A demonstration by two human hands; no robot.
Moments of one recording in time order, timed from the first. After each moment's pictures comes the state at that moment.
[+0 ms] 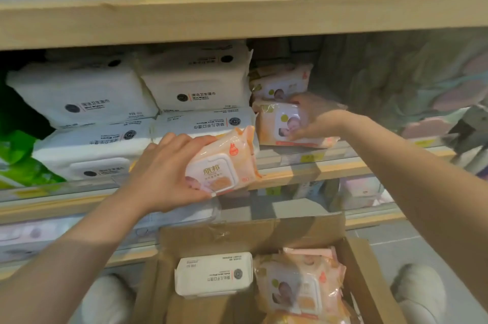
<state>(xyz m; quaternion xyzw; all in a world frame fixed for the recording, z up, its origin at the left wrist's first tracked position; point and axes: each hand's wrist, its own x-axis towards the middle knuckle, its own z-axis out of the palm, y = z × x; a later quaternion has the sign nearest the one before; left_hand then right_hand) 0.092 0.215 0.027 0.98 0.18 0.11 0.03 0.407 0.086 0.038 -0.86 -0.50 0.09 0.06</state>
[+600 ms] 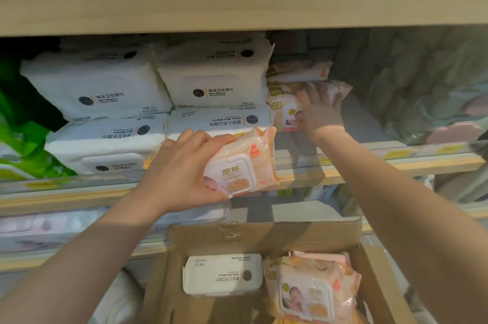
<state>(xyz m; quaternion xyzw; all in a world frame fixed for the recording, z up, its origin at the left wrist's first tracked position) 0.095 0.216 0.024 0.98 0.18 0.12 0.03 0.405 0.137 -0.016 -0.89 -0.44 -0.10 0.02</state>
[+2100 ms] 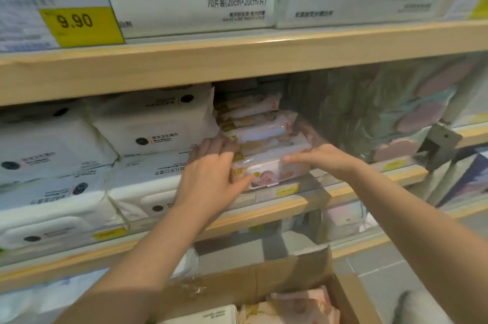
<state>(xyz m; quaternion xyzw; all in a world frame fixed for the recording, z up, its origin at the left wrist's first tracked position) 0.226 0.176 0.024 0.95 0.20 0.25 0.00 0.432 0.029 0.021 -0.76 -0.35 0.29 0.47</state>
